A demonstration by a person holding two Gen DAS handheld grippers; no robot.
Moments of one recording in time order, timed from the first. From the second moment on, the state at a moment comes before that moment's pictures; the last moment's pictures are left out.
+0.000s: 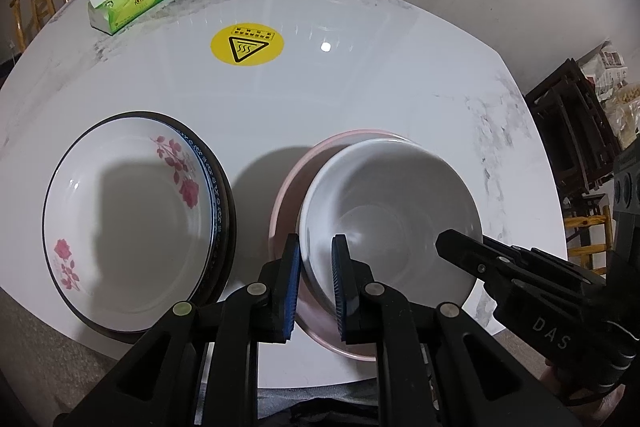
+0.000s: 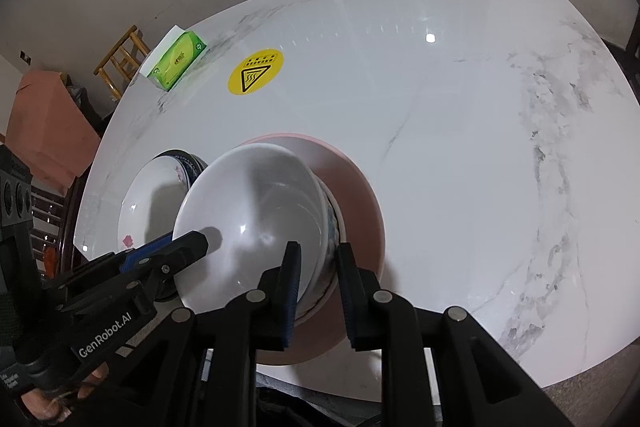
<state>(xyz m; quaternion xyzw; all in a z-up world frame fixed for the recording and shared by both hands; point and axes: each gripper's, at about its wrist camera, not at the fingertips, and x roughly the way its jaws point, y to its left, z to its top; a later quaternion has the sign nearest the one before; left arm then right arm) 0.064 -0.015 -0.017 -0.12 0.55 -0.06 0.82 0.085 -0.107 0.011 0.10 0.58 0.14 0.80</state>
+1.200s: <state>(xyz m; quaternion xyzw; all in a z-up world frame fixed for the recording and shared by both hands) 0.047 0.022 0.007 -0.18 0.49 -0.08 0.85 0.069 -0.126 0.041 0.12 0.53 0.14 0.83</state>
